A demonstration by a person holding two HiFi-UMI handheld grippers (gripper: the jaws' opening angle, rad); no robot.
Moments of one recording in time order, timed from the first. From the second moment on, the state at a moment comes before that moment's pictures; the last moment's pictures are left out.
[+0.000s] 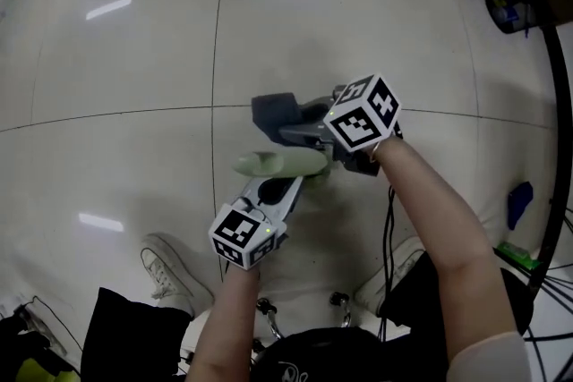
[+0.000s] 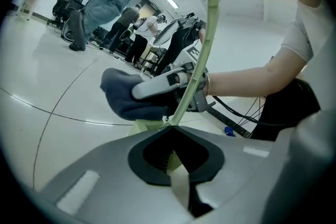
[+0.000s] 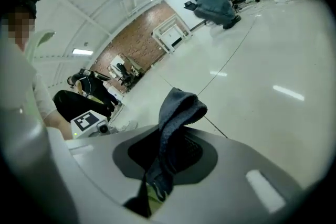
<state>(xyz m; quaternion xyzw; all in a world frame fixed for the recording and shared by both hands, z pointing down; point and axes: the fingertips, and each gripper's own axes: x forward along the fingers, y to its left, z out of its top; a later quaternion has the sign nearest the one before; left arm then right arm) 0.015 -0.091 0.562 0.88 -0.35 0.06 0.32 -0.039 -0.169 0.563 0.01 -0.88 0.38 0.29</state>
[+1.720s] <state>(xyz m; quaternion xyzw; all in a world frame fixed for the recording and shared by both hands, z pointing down) -0.011 -0.100 0.547 0.86 -0.40 0.05 0.30 0.118 -0.126 0.542 0.19 -0.90 0.35 0.16</state>
